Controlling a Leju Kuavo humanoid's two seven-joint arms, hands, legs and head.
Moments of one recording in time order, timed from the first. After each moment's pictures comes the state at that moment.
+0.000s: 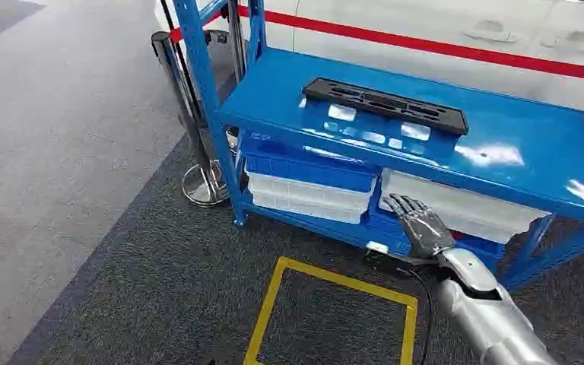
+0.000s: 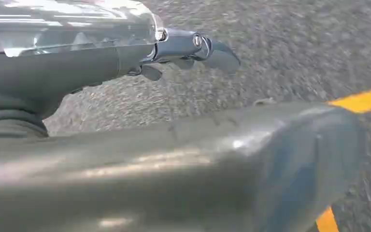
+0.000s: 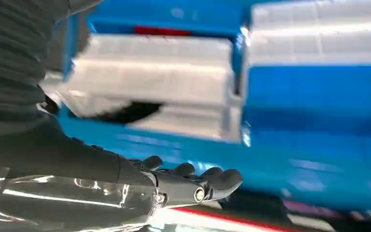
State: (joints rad) left arm -0.07 -0.14 0.05 -0.19 -0.43 0.33 -0.07; right arm -0.85 0.04 0.86 -0.49 0.77 -0.36 -0.26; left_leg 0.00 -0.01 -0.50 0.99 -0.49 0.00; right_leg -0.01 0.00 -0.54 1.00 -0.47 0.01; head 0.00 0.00
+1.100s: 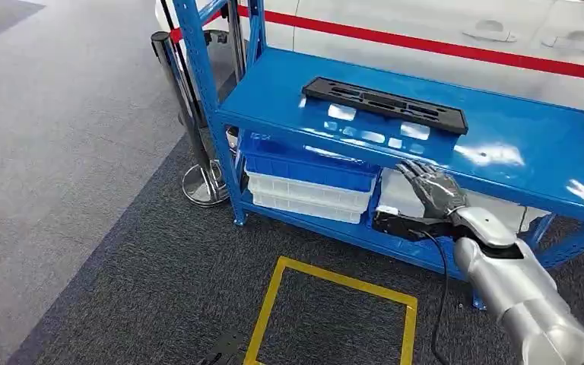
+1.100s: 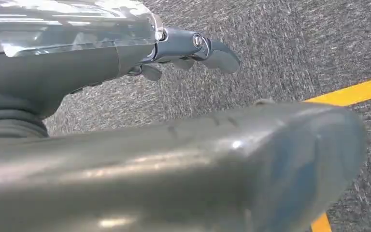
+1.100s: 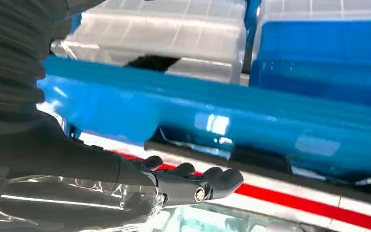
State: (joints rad) left arm -0.09 -0.15 0.04 -0.19 -0.43 0.33 -0.05; right arm -1.06 0.07 0.85 -0.47 0.82 -0.20 -0.24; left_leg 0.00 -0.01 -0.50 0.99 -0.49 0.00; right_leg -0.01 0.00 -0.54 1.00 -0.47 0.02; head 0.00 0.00
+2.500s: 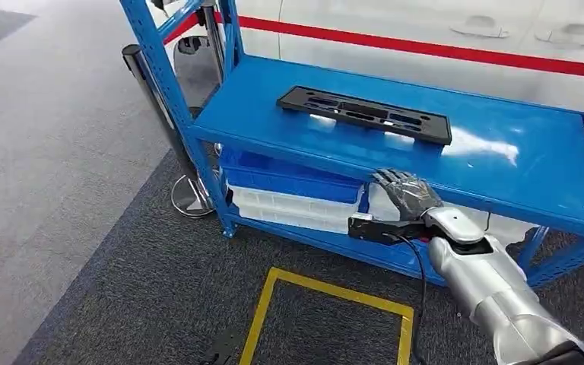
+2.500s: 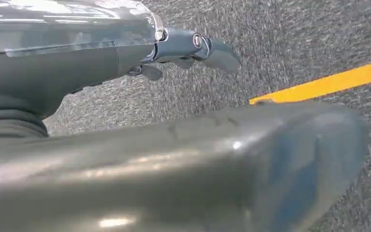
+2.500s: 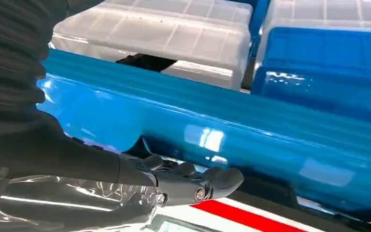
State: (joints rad) left arm -0.09 -0.15 0.07 -0.19 -0.39 0.29 -0.06; right arm -1.07 0.16 0.92 -0.37 0.83 -0.18 -0.22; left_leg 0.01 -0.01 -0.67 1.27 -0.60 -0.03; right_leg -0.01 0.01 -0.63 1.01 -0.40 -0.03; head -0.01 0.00
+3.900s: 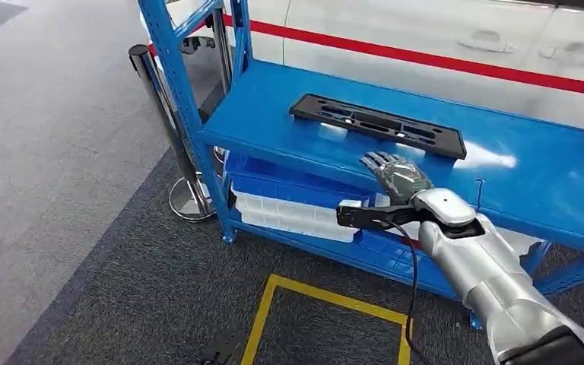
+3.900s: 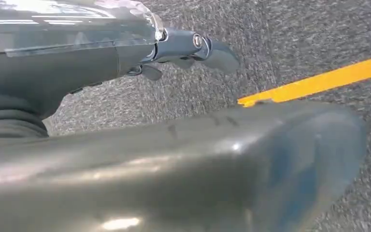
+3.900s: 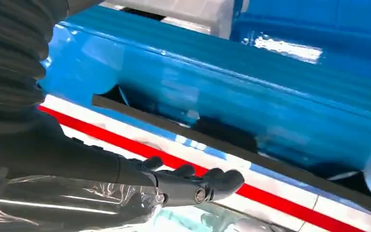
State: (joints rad) left arm -0.10 -0.15 0.07 -0.19 -0.39 0.25 -0.06; right arm -1.13 0.20 0.95 -0.37 0.84 -0.14 -0.19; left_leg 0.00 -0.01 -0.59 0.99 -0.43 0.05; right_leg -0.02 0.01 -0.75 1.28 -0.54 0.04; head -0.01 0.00
